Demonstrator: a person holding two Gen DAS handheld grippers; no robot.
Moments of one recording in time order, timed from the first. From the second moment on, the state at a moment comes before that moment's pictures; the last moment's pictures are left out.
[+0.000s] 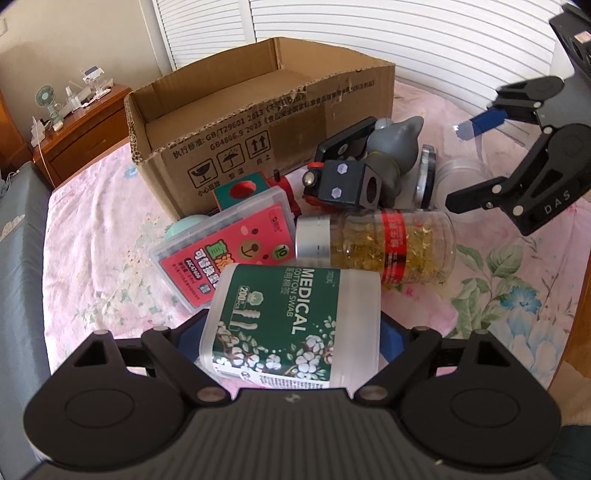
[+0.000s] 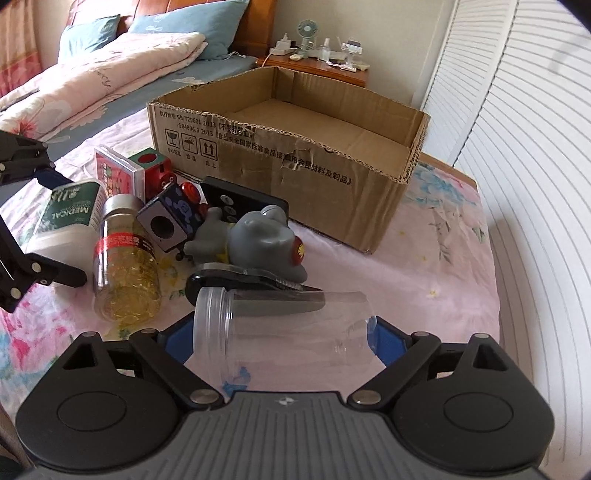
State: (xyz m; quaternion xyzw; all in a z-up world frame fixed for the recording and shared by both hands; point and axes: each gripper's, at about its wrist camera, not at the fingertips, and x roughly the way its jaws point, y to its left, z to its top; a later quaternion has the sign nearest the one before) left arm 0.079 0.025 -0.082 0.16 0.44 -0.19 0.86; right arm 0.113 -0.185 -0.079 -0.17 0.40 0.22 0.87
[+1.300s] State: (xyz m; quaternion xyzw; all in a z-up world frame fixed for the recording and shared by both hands) left arm 0.135 0.030 0.031 0.14 0.37 -0.16 0.90; right arm 0.121 -0.182 0.016 -0.13 0.34 0.22 0.91
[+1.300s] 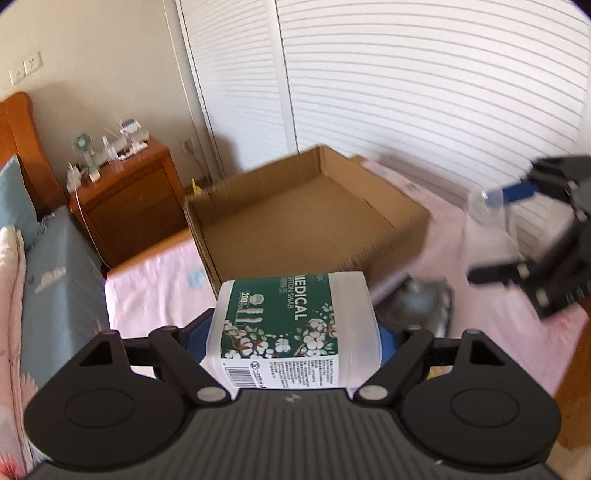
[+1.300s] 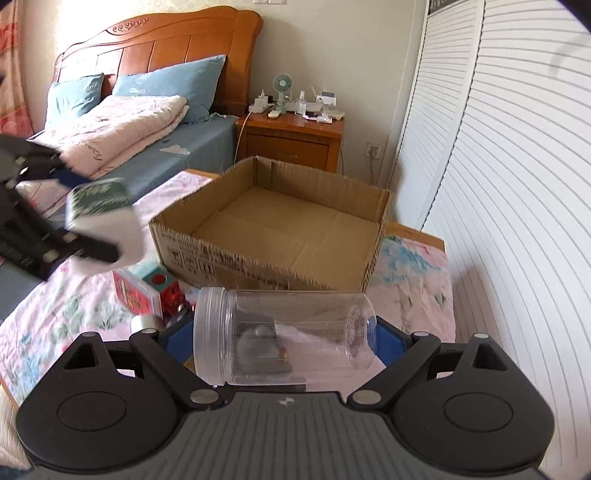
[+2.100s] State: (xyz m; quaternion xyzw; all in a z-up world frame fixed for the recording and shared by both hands) left arm 0.314 0.008 -0.021 0.17 0.39 -0.13 0.90; right arm 0.207 -0.154 0.013 -0.12 0.37 0.18 0.90
